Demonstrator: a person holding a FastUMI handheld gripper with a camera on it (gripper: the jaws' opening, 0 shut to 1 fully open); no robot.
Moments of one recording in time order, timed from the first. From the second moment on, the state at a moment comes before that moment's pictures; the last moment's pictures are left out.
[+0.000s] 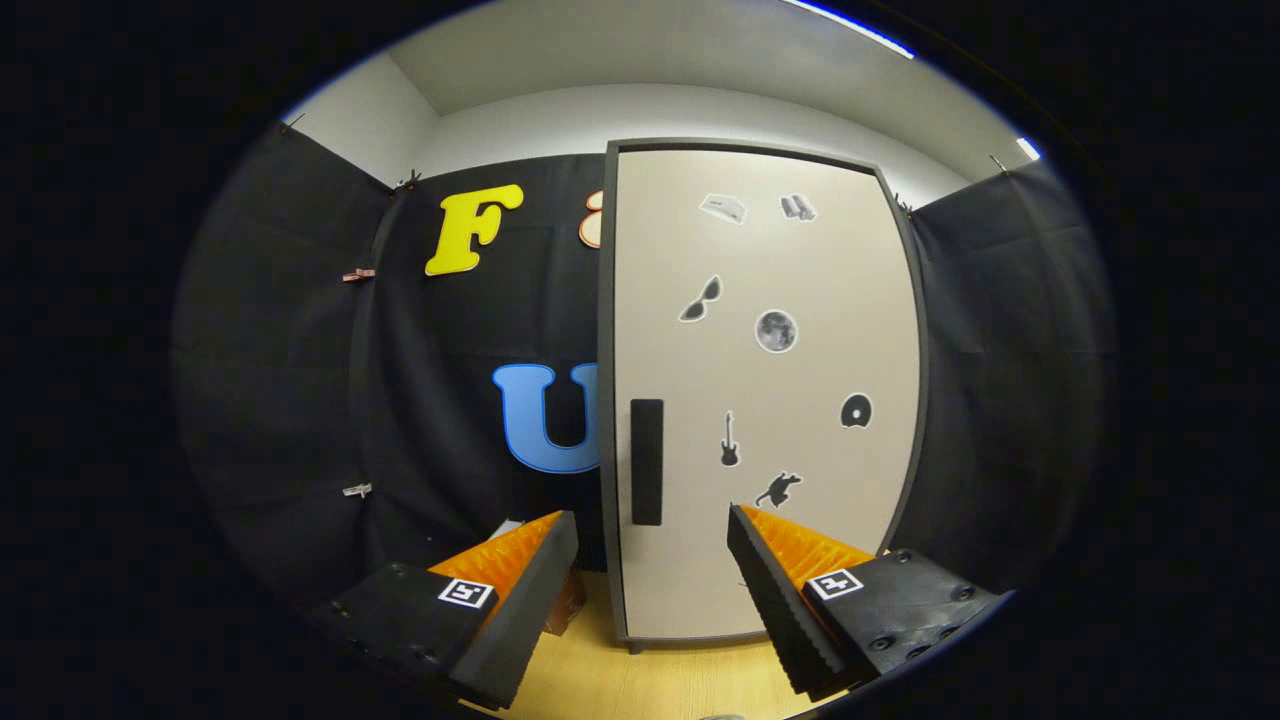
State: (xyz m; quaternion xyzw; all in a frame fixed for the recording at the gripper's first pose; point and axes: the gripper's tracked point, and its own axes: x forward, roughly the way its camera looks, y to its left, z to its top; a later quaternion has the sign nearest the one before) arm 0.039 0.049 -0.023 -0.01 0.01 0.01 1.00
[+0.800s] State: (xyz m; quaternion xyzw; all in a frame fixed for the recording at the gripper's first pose) arm 0.172 0.046 -0.065 0.00 0.02 -0.04 1.00
